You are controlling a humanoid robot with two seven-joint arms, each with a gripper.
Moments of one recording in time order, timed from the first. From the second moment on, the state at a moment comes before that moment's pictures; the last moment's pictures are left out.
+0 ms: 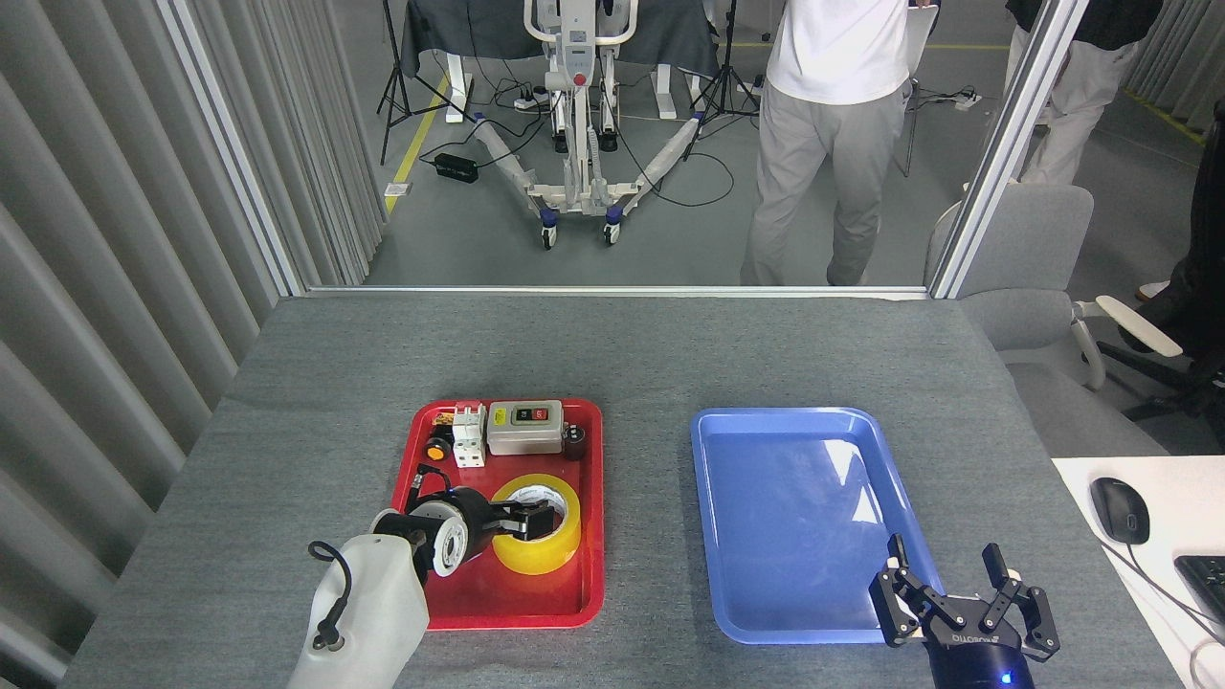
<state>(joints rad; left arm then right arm) -0.56 0.01 -0.22 -0.96 -1.25 -0.08 -0.70 0.13 -0.20 0.05 -1.61 1.25 0.15 -0.09</state>
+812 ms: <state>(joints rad) -0.60 0.01 -0.24 -0.78 -1.25 -0.09 -0.54 0.14 -0.21 0.05 -1.61 1.25 0.16 -0.08</state>
